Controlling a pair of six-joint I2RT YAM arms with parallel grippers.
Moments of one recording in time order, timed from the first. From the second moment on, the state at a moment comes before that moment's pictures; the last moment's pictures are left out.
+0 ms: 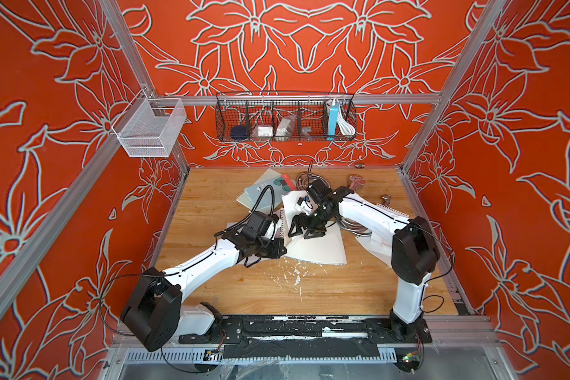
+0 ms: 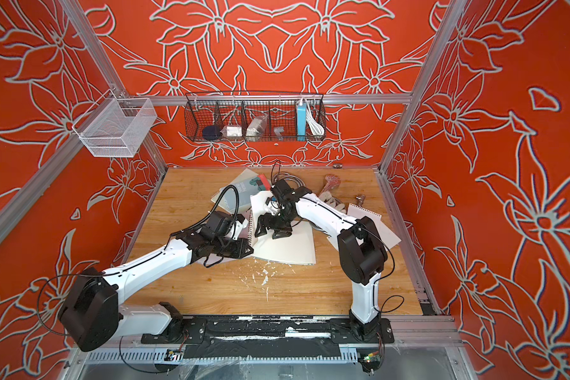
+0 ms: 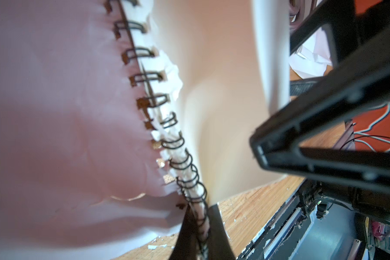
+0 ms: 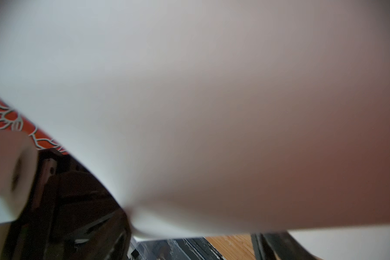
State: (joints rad) left arm -0.54 1.31 0.81 -0.45 0.37 -0.46; right arm 0.66 1.90 1.56 -0.96 -0.59 0.42
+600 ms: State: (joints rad) left arm -0.54 1.22 0.77 -0.44 0.43 -0.45; right arm 0.65 1.94 1.53 -0.87 -0.66 0.53
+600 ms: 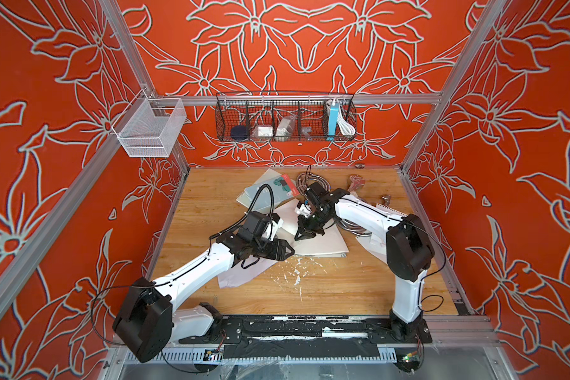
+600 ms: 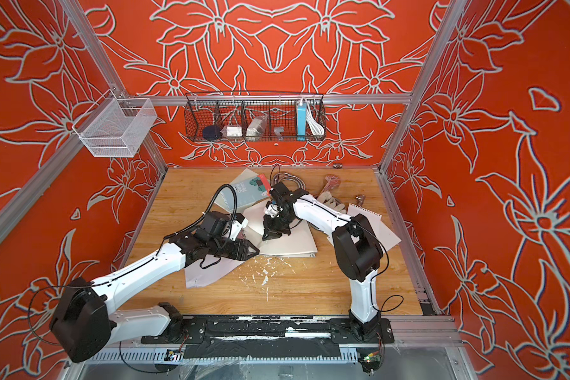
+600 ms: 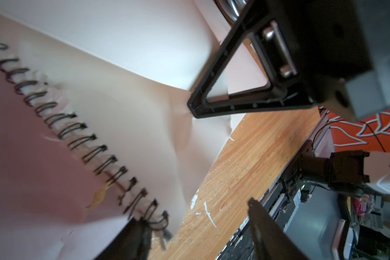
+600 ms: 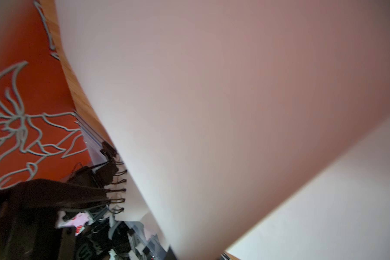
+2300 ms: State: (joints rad) left arm -0.71 1.55 0.51 0.47 -0.04 -0.93; right arm 0.60 1.81 1.20 0.05 -0.65 1.70
